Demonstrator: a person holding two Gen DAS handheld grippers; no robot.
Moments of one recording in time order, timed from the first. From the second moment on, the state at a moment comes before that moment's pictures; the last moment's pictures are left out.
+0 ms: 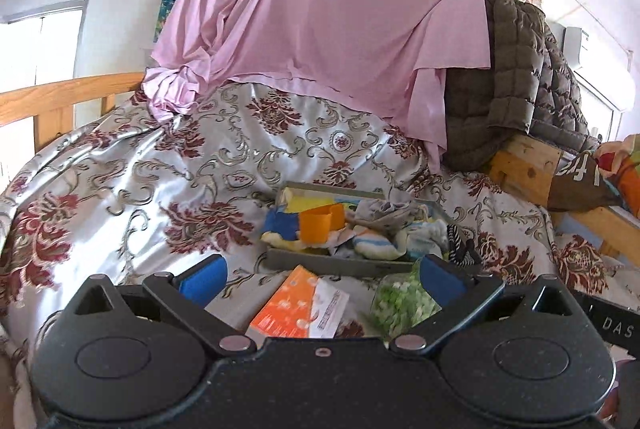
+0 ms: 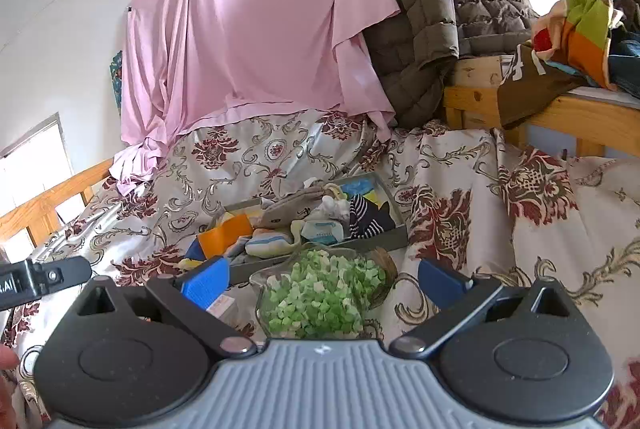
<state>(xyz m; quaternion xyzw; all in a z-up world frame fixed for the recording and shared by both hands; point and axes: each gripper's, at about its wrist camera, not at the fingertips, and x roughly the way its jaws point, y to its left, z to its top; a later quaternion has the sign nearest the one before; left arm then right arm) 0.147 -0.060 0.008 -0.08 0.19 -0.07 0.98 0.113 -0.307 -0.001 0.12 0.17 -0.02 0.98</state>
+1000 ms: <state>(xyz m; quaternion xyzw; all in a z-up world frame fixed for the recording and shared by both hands) 0.133 -0.040 -0.044 -0.05 0.24 -0.08 0.96 0.095 -0.269 -0.029 0.09 0.28 -0.06 0.95</state>
